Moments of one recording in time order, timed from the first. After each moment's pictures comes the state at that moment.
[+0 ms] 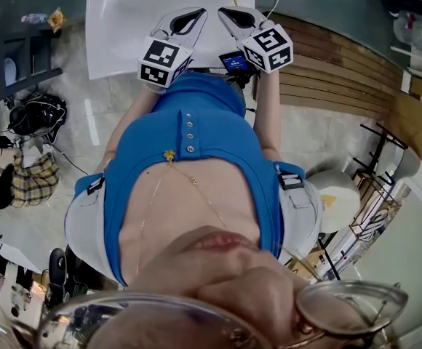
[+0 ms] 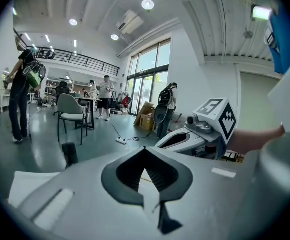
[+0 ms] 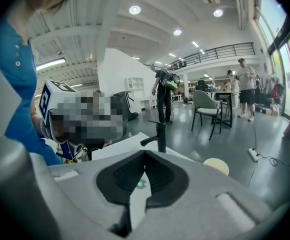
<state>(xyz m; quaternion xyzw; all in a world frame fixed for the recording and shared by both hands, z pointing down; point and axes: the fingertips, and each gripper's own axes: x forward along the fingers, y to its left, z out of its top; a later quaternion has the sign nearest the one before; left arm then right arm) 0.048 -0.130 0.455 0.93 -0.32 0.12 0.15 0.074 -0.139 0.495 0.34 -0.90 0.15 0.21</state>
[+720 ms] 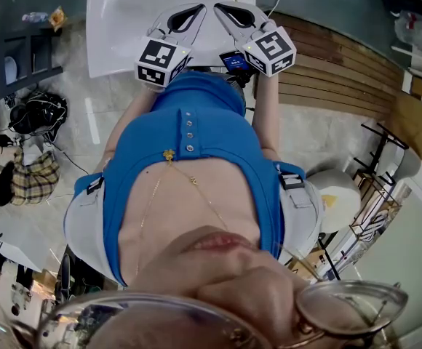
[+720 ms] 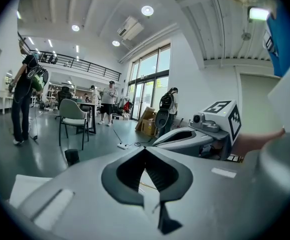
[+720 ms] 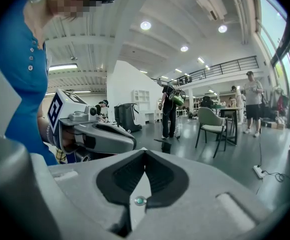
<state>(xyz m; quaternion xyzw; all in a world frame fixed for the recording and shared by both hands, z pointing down) 0.042 -0.134 0.440 0.93 -0.33 0.09 0.13 0.057 -0.137 0.454 0.33 -0.93 0.08 0.14</state>
